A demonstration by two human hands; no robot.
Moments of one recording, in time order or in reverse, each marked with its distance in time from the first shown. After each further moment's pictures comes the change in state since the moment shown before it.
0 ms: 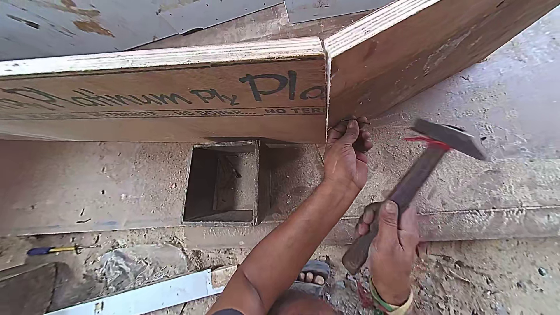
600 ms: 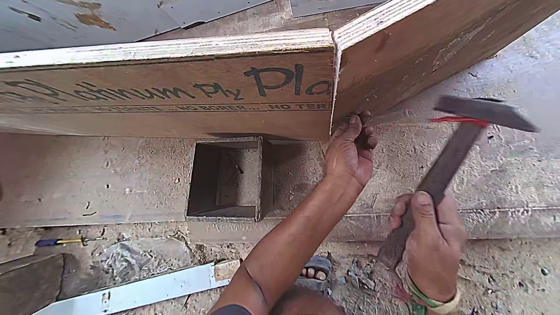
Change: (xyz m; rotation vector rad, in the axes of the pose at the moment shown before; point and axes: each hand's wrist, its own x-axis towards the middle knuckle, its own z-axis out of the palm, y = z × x) left_hand -0.001 0.006 0.000 -0.079 -0.010 -0.081; right_hand 0.029 -0.021 -0.033 -0.103 -0.059 -0.061
